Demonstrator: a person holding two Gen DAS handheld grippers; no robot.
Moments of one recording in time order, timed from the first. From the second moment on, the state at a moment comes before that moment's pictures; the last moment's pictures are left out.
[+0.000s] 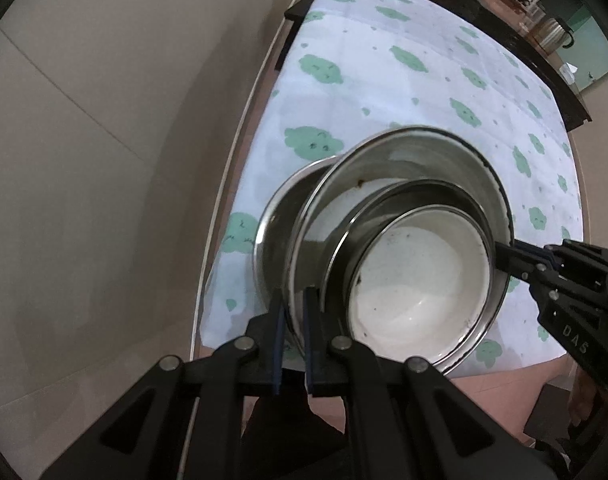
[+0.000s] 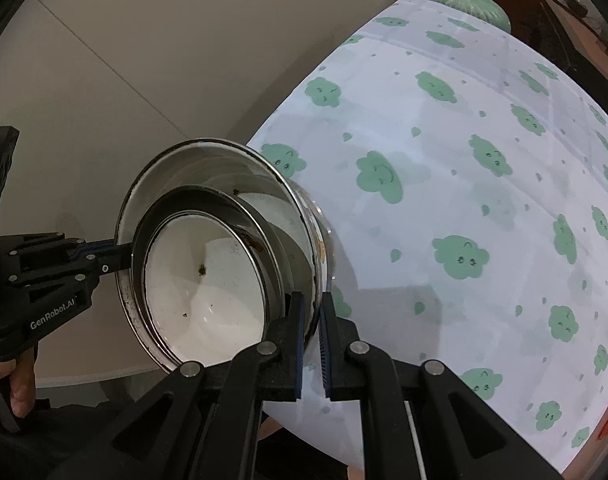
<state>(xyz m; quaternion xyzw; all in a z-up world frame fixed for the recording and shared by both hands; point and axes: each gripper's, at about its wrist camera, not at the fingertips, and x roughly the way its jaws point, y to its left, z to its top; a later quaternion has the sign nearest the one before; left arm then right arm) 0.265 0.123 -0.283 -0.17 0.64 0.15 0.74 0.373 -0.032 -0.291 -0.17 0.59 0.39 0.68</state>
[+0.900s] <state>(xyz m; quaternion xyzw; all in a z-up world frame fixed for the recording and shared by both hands) 0.272 0.131 -0.311 -0.17 0.66 0.14 0.72 0.377 -0.019 -0.317 -0.17 0.62 0.39 0.66</state>
